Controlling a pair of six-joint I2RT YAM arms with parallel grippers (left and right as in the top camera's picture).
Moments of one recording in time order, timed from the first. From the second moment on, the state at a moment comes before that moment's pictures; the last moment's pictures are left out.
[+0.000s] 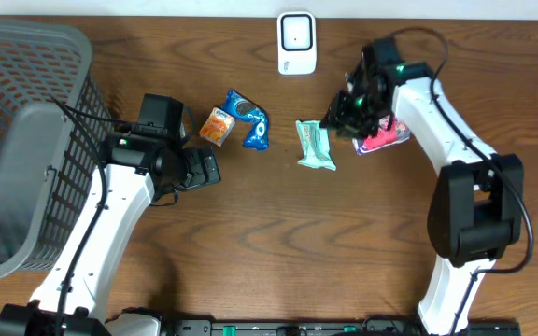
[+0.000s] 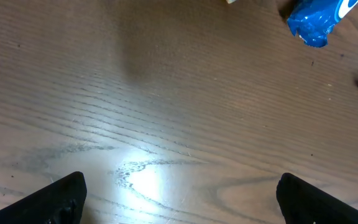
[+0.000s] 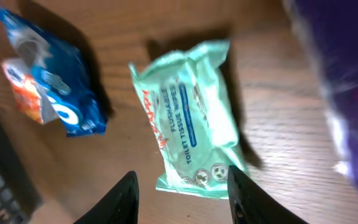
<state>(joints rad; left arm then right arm) -0.18 1.42 1.13 -1.02 0.10 -0.46 0.21 2.05 1.66 -0.95 -0.43 0.46</state>
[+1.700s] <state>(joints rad) -0.18 1.42 1.13 -1.02 0.10 -0.46 0.62 2.19 1.63 -0.88 0.29 0.44</state>
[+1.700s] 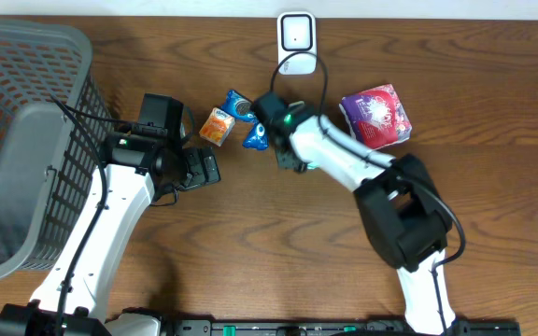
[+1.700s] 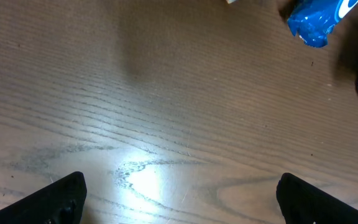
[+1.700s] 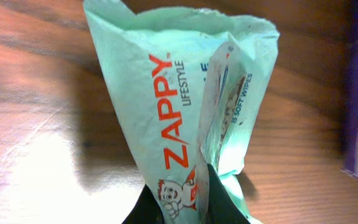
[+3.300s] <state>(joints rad) -0.18 1.42 1.13 -1.02 0.10 -0.46 0.34 1.89 1.36 -0.66 -0.18 0.53</state>
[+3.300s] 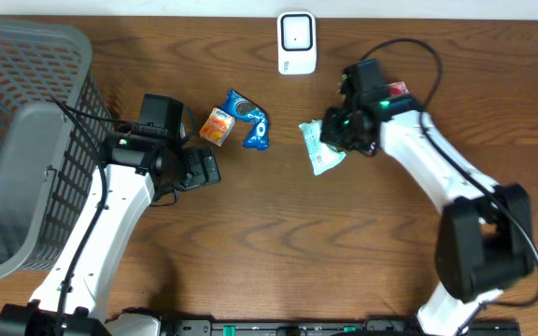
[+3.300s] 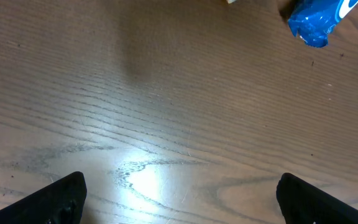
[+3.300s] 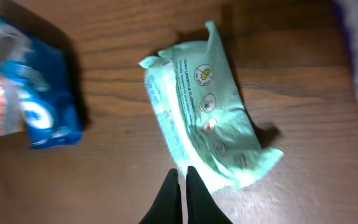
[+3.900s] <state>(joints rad) -0.18 1.42 1.13 -1.02 0.10 -0.46 0.31 2.06 1.54 -0.92 -0.10 0.47</state>
